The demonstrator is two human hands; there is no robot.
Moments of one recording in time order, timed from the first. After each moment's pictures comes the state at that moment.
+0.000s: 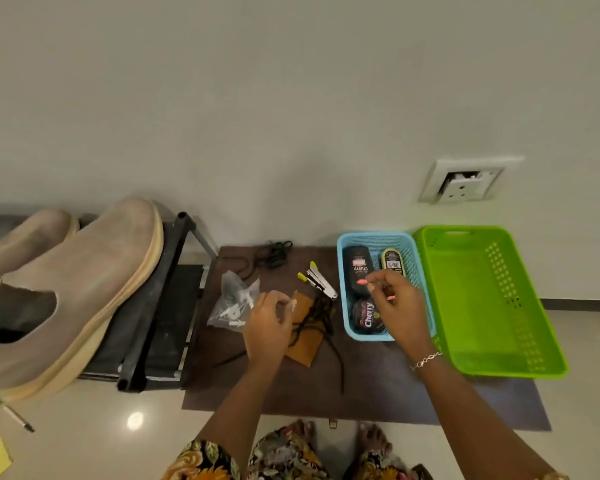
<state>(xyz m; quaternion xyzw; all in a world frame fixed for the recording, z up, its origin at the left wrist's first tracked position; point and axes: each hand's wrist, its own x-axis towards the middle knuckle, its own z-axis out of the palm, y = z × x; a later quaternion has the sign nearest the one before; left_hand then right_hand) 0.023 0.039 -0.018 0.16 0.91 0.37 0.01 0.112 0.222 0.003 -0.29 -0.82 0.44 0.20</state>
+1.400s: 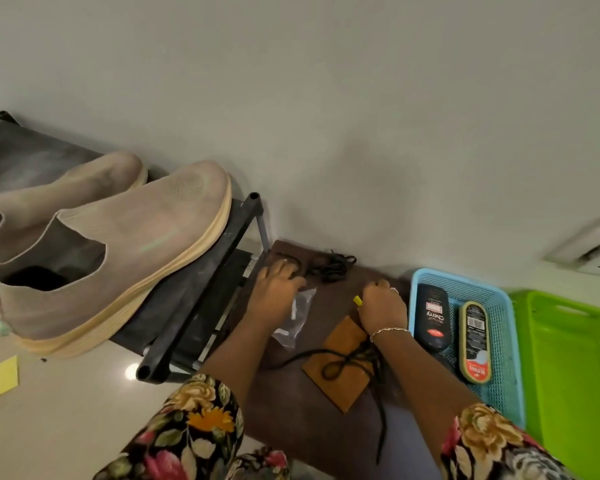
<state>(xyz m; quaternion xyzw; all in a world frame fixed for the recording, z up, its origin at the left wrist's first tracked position) -0.090 -0.001 -0.060 0.30 0.95 0.03 0.08 -0.026 0.176 -0.059 -0.19 -0.97 0.07 -0.12</state>
